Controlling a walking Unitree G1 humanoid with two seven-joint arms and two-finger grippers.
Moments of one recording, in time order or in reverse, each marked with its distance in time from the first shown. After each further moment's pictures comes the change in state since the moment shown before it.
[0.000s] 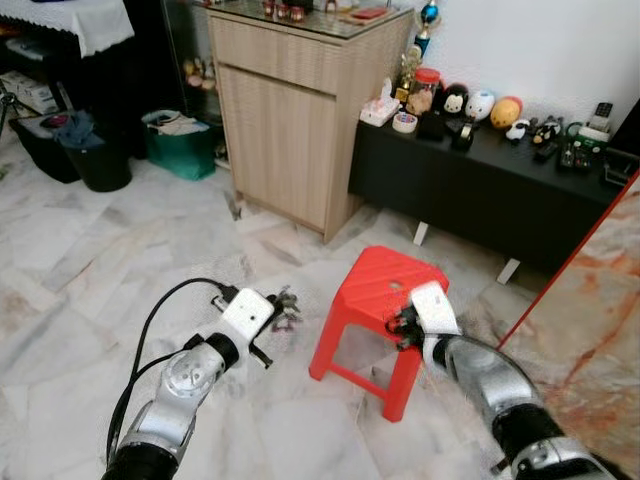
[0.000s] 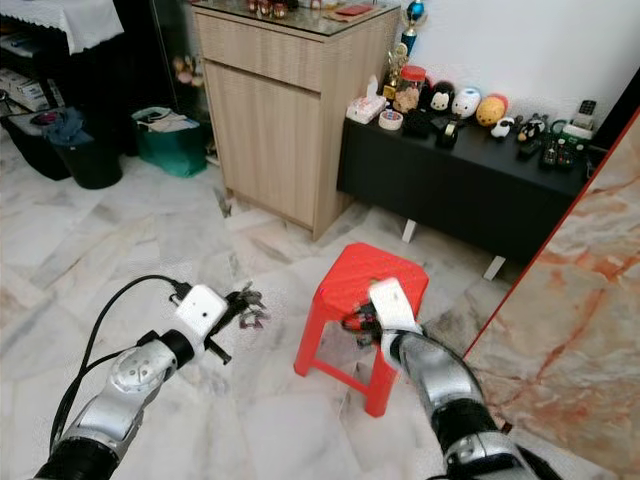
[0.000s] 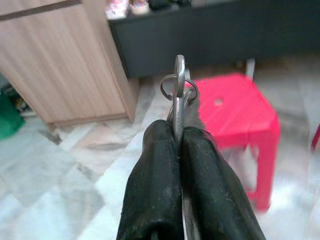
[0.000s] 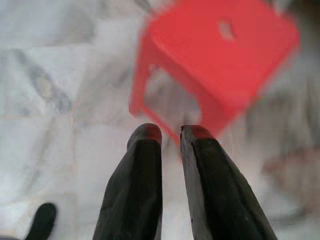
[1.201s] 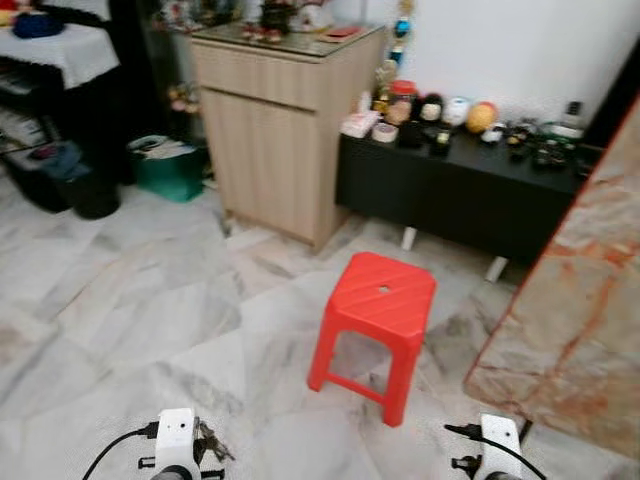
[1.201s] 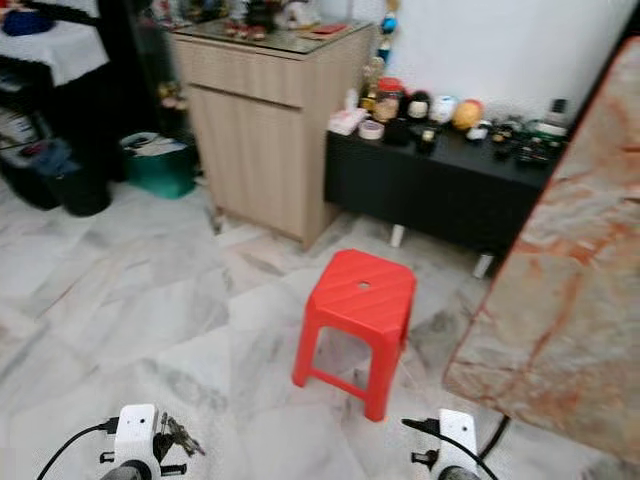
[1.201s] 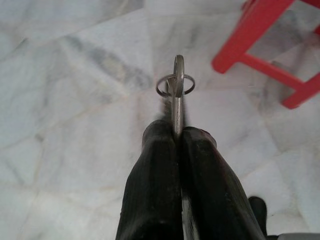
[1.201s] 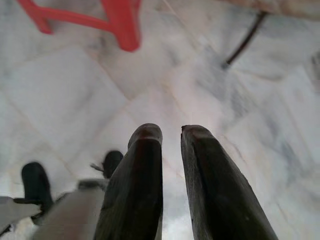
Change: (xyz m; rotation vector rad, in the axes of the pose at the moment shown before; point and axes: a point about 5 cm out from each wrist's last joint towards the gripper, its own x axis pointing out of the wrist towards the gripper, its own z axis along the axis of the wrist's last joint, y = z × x) left arm -0.102 -0.024 -0.154 -0.480 0.682 0.476; right arm -0.039 -0.029 -0.141 0.292 0.304 -0.282
